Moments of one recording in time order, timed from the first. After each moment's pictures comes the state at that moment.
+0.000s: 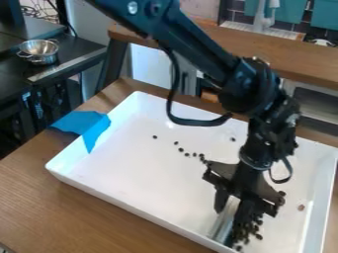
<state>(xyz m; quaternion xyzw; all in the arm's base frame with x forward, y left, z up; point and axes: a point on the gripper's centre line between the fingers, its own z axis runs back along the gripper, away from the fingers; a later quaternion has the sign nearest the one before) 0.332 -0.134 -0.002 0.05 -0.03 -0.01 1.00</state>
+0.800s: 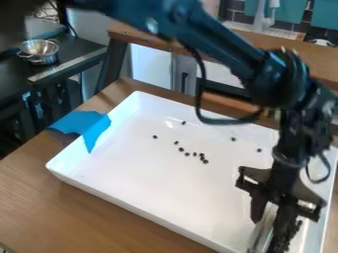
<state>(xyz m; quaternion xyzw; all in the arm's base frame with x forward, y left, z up) 0.341 -0.161 0.016 0.01 -0.01 -0.01 1.00</state>
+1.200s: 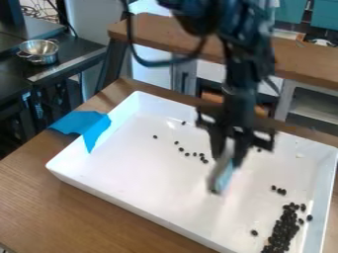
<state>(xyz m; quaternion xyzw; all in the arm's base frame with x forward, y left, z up) 0.365 -0.084 0.076 -0.01 -0.07 0.01 1.00</state>
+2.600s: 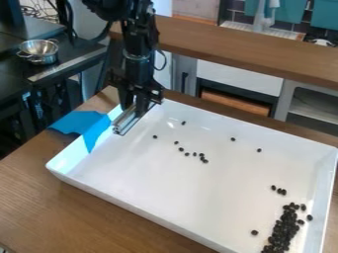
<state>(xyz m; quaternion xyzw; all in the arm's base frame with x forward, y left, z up) 0.415 0.107 0.052 0.07 -0.06 0.04 1.00</state>
